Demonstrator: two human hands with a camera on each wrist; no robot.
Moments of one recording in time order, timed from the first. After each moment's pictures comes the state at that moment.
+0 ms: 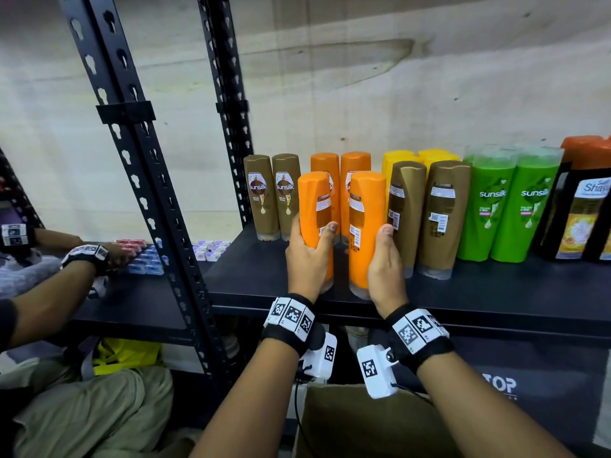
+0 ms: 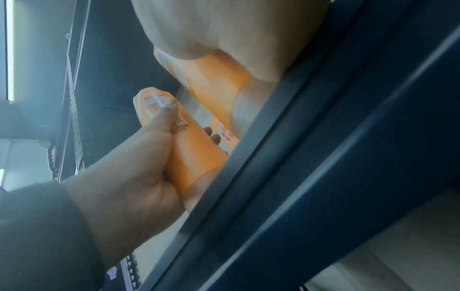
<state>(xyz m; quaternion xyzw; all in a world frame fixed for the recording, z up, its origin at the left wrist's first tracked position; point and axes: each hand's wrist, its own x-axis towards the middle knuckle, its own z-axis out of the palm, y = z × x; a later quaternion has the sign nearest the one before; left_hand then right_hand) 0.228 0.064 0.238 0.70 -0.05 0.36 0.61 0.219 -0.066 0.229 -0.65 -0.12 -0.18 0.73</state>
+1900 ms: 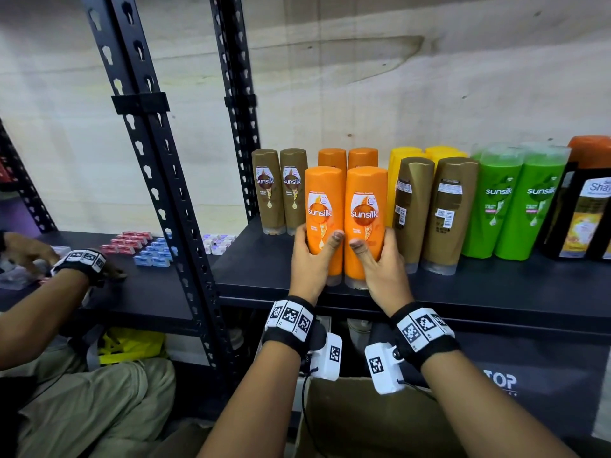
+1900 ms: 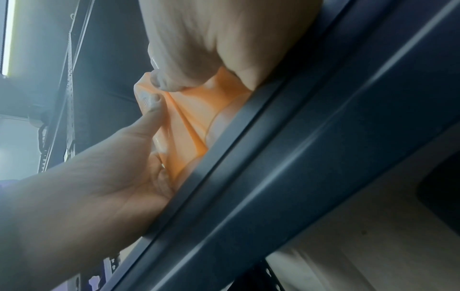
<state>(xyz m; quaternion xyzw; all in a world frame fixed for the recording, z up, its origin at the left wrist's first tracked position) 0.215 0.075 0.220 0.66 -0.06 0.23 0.71 0.215 -0.070 0.219 -0.72 -0.16 -0.18 0.65</state>
